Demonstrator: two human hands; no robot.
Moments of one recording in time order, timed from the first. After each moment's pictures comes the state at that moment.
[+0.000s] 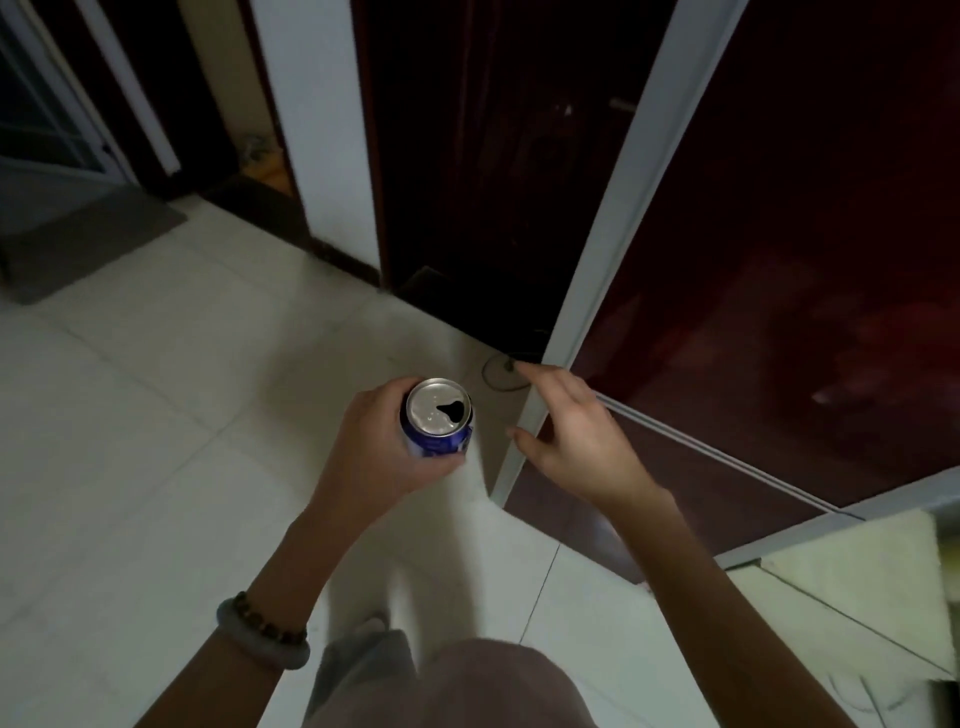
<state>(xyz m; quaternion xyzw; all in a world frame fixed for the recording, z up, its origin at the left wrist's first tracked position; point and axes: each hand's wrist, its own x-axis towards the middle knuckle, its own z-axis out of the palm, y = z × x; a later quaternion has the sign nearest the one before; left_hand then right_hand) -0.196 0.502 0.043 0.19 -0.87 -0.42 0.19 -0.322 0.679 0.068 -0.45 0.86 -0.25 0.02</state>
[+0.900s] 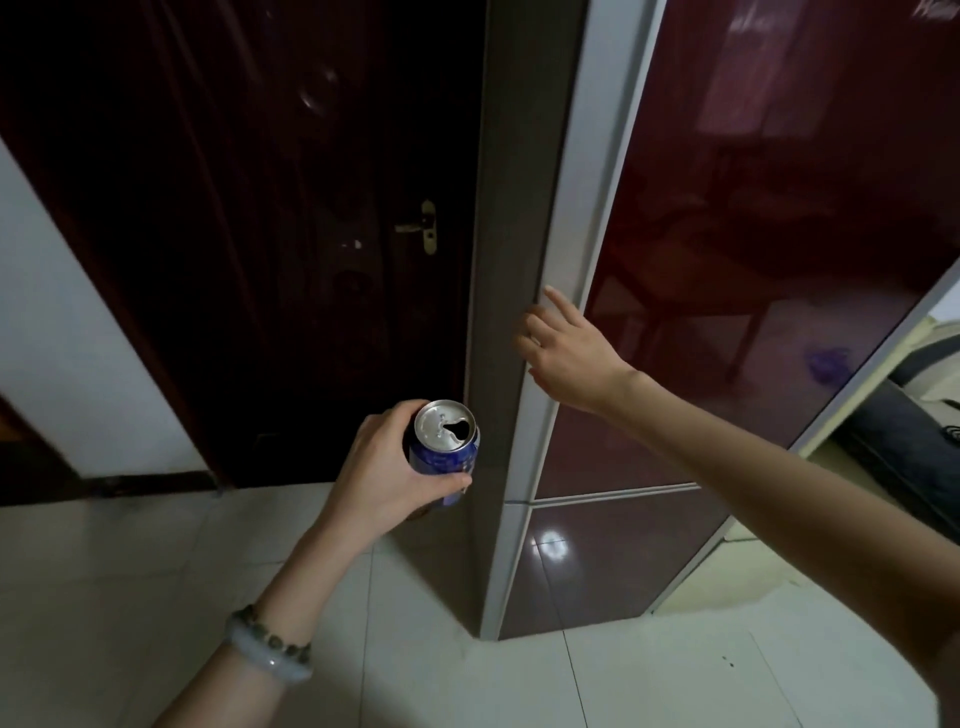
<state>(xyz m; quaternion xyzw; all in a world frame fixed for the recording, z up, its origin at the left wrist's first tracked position) -0.400 0.345 0.119 -0.10 -0.89 -0.44 0.11 -0.508 0.578 0.163 -0.34 0.85 0.24 -0.31</state>
